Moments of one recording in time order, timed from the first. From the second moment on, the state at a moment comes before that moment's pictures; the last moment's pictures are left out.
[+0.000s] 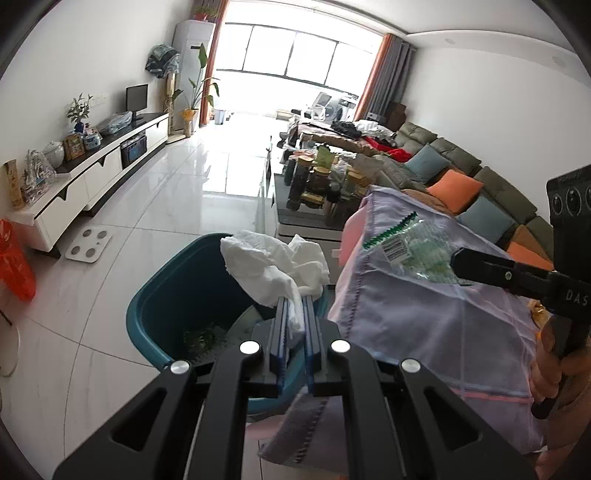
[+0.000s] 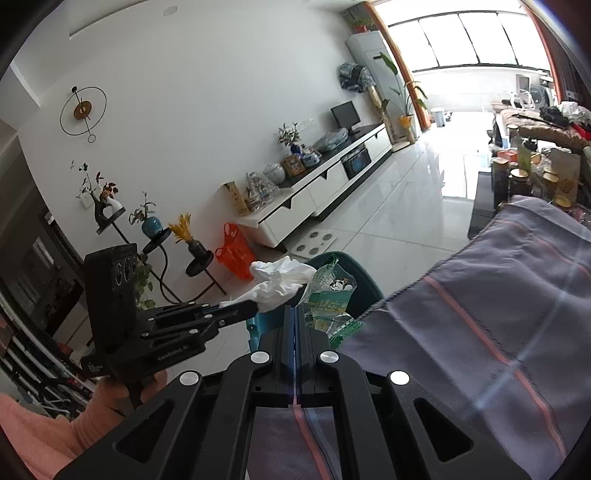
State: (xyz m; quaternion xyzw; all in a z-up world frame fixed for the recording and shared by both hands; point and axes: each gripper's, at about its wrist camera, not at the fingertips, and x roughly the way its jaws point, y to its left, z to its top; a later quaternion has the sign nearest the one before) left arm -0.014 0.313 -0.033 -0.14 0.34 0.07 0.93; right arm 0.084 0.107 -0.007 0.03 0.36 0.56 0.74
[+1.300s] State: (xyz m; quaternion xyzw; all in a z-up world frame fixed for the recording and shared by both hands) left arm 0.011 0.351 -0.095 -0.21 0.37 0.10 0.90; right arm 0.102 0.200 -0.057 -0.01 0.45 0.53 0.72
